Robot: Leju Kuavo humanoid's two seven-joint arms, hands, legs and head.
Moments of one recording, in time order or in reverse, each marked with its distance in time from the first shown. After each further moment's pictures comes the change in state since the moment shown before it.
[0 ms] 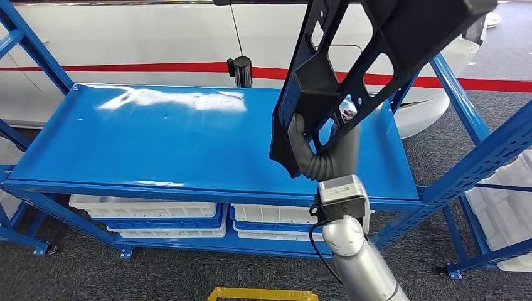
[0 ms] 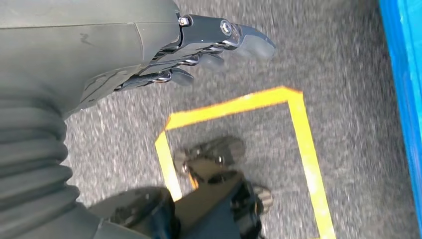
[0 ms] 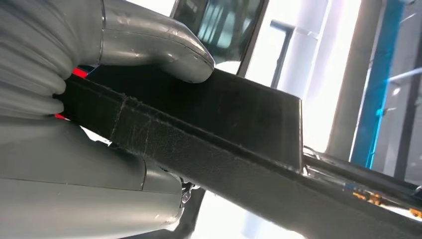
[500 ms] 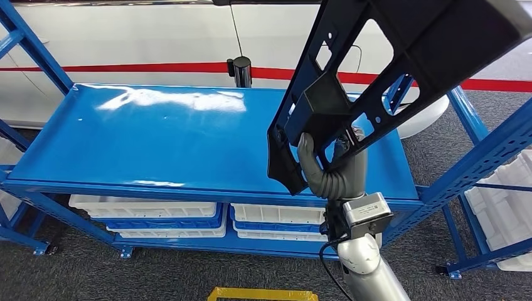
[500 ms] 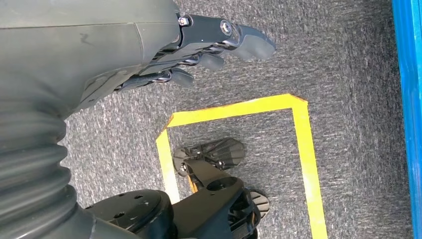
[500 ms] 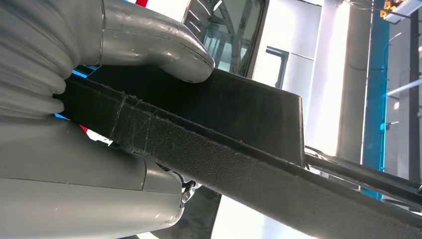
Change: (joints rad) left arm 0.002 0.001 0.043 0.000 0.026 0.006 0.016; right arm 0.090 -0.050 0.000 -0.091 -0.105 0.063 -0.007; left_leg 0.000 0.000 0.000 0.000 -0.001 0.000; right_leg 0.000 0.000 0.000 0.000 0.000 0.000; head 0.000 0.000
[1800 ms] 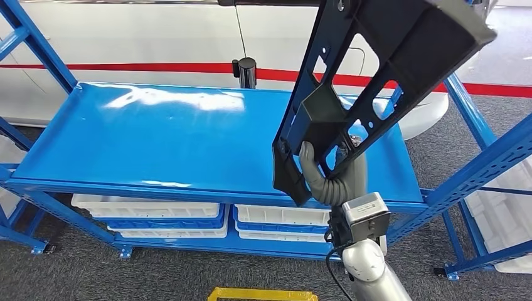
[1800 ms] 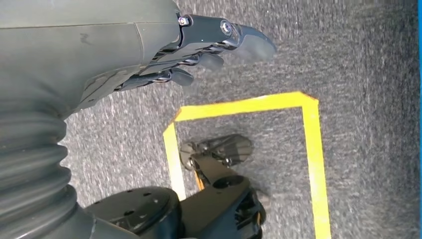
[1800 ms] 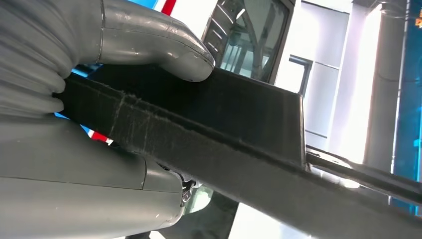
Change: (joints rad) left arm 0.015 -0.009 0.032 0.000 -0.006 -0.019 0.019; right arm 0.044 -0.035 -0.009 -0.012 0.003 0.018 0.052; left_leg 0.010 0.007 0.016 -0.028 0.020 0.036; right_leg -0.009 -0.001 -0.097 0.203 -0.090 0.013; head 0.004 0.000
